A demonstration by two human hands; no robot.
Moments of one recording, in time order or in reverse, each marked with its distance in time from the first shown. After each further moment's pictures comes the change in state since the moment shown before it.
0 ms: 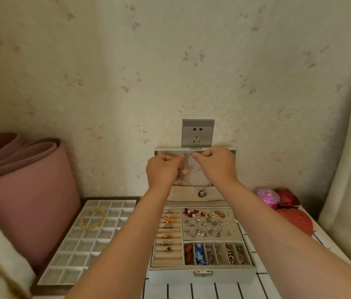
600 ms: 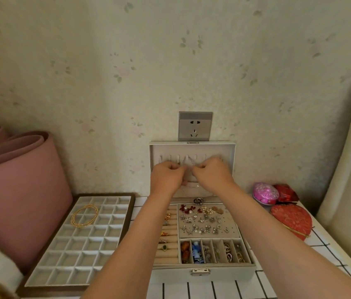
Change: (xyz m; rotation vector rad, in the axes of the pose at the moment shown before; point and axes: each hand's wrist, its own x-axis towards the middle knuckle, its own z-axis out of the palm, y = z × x) left_hand 0.001 -0.035 0.009 0.294 -0.085 0.028; right_hand -0.013 0.027 0.007 -0.182 -0.321 0.089
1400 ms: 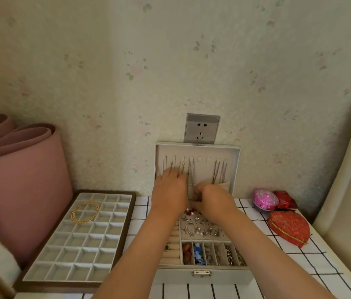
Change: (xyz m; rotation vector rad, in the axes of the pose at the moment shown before) left_hand -0.022 -0.034 -0.003 0.932 0.011 0.598; right_hand -0.036 0.032 0.027 -0.443 -0.150 -0.191
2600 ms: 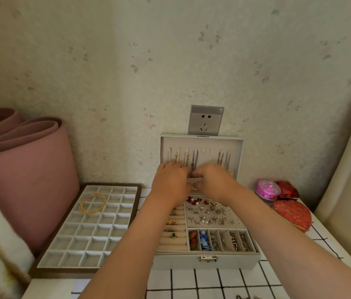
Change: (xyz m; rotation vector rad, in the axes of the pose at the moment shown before) left_hand 0.005 -0.018 -0.016 0.032 -0.124 0.099; right_hand 0.017 -0.010 -0.021 0.024 -0.032 -0.170
